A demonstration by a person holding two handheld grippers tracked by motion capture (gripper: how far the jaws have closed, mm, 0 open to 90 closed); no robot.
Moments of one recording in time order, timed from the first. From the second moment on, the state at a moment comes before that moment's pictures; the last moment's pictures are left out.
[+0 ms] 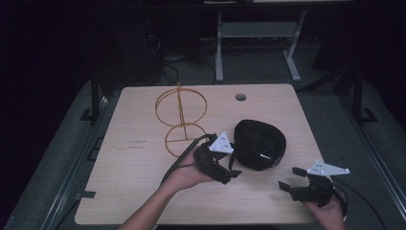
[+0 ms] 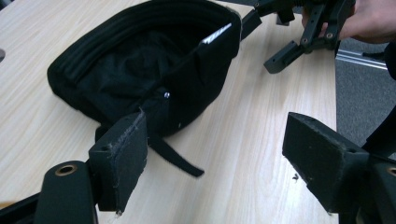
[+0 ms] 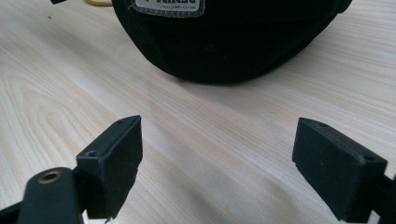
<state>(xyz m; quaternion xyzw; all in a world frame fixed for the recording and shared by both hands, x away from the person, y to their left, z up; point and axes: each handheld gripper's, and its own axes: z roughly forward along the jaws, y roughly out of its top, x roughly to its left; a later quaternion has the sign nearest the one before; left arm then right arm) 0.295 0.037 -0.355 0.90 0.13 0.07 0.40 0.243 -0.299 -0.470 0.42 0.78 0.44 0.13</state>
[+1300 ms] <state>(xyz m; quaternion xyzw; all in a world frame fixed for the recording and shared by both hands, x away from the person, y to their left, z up) 0.342 -0.055 -0.395 0.96 0.08 0.03 0.28 0.245 -0.299 -0.472 0.41 0.79 0.44 0.12</state>
